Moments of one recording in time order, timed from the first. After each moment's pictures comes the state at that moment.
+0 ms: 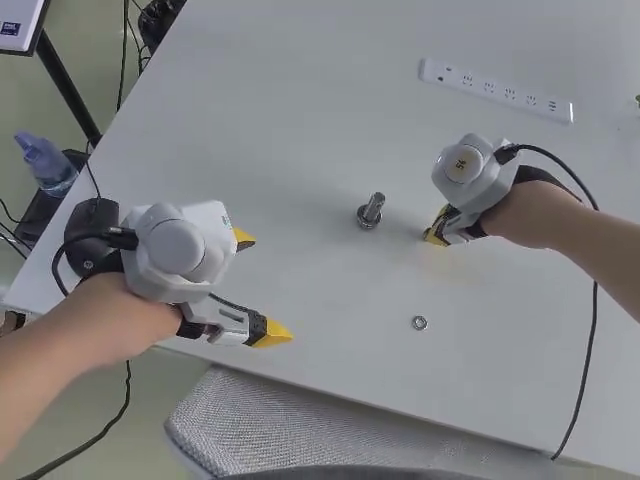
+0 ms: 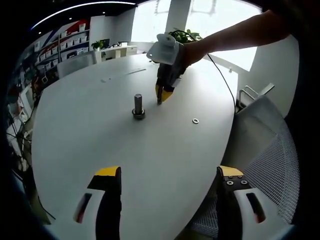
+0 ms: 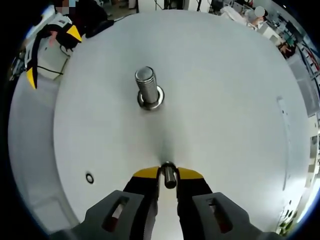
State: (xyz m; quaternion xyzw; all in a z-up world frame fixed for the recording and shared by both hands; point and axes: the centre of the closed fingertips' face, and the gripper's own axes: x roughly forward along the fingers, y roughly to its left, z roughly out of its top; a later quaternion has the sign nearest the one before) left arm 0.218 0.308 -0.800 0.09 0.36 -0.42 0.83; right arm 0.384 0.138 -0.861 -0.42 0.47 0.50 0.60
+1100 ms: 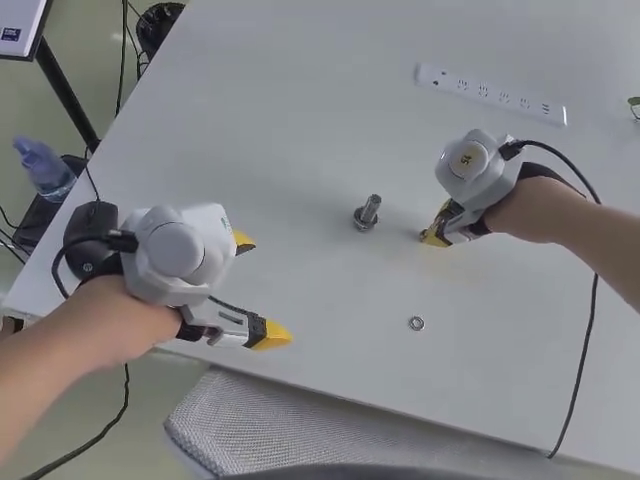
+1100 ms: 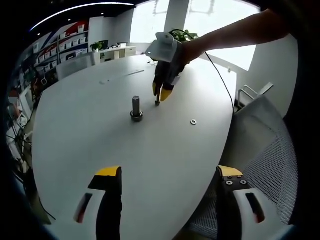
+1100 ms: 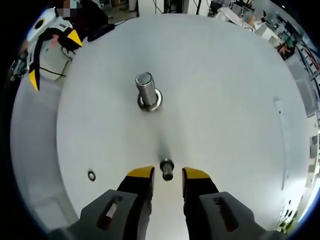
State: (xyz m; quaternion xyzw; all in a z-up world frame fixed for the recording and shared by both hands) left arm 0.216 0.303 -0.795 0.09 0.36 -0.42 0.83; right arm 0.390 0.131 -0.851 -0.41 0.46 0.51 0.60
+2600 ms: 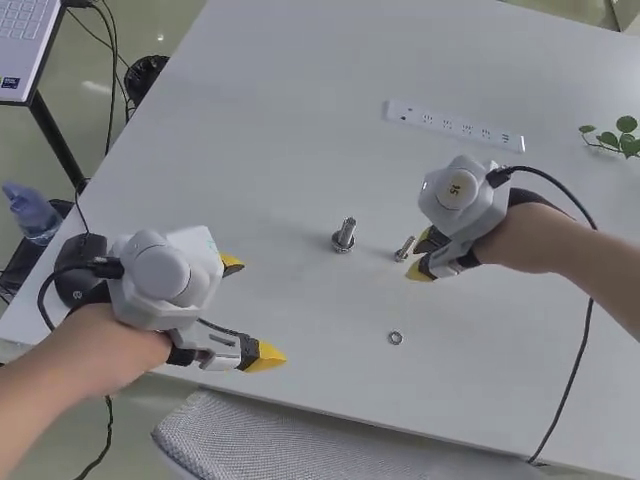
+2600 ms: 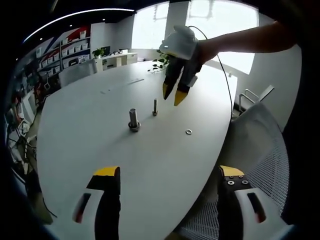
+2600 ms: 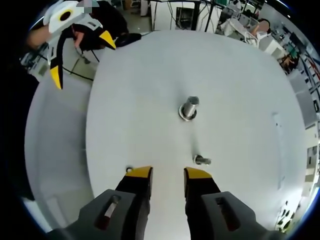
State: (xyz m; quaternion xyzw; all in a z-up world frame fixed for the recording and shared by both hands) left arm 0.208 0.292 -0.768 0.09 0.33 -0.41 0.84; right arm 0.321 0.136 -0.797 -0.41 0.43 0.54 0.60
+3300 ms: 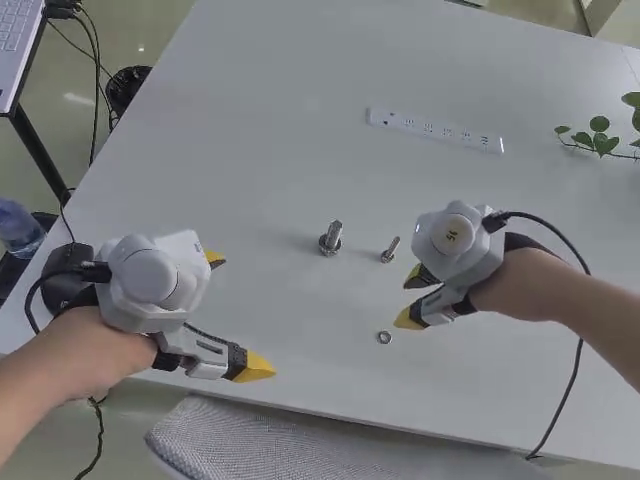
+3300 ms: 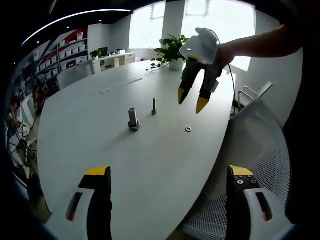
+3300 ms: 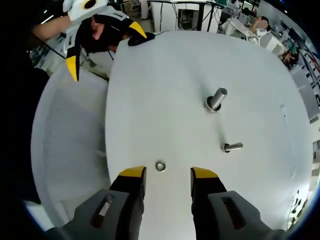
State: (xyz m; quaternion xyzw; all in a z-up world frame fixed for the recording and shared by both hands) left arm 0.205 0.294 -0.771 0.11 0.33 -0.42 0.84; right arm 0.272 0.123 -0.806 -0.38 0.44 0.55 0.60
